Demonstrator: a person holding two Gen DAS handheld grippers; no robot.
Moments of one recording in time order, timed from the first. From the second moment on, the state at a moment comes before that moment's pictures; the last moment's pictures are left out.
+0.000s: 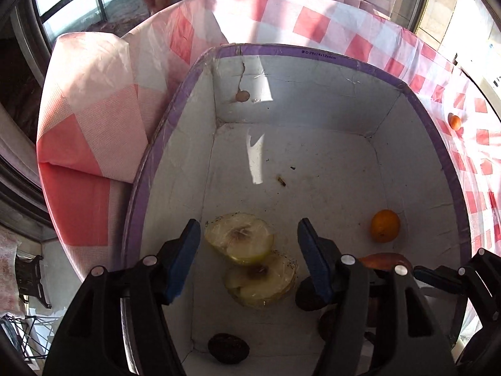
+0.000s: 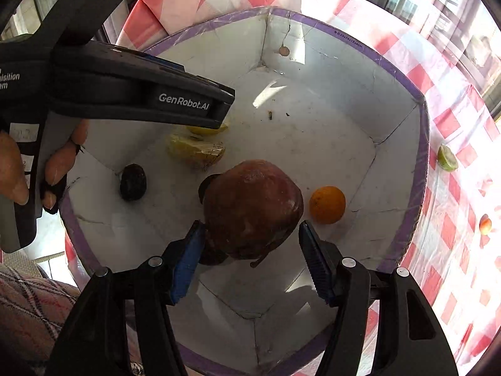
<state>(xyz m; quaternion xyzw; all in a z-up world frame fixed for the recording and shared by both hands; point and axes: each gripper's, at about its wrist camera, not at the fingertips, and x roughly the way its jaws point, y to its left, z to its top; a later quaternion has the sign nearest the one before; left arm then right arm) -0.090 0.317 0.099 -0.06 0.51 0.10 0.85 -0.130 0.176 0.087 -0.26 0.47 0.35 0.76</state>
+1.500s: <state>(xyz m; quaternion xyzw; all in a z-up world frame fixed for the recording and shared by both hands) 0.005 -0.017 0.092 0.08 0.47 -0.04 0.88 0.062 -0.174 0.024 -0.01 0.49 0.02 0.87</state>
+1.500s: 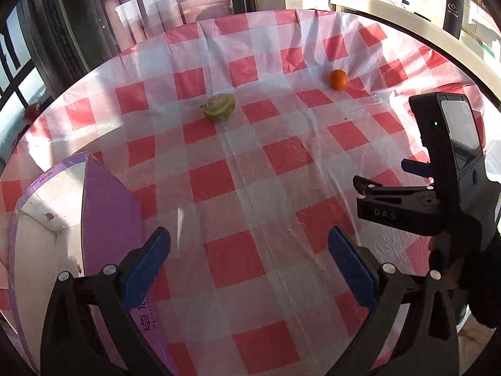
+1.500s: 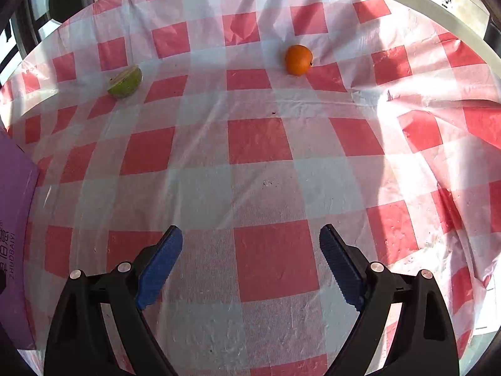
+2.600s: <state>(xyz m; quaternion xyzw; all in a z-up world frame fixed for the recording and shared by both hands) 0.257 0.034 0.012 -0.04 0.47 0.08 0.88 0.265 -0.217 0.014 0.08 0.42 -0.03 0.90</state>
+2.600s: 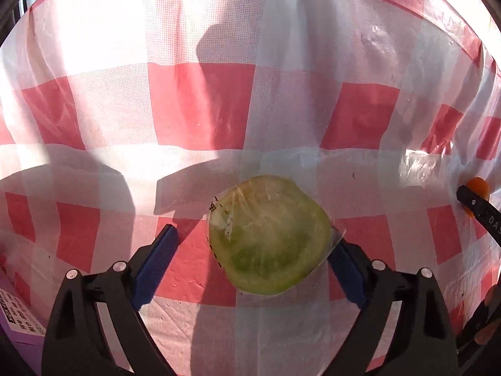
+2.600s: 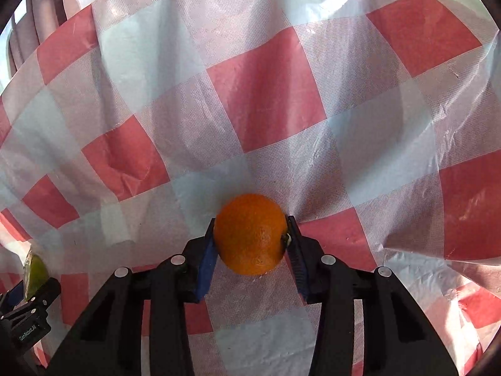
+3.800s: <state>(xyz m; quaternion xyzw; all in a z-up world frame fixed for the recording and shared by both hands) -0.086 -0.026 0.049 0.05 0.51 -0.13 0.85 -0.017 -0.192 0.024 0.01 0.52 0.10 0.85</state>
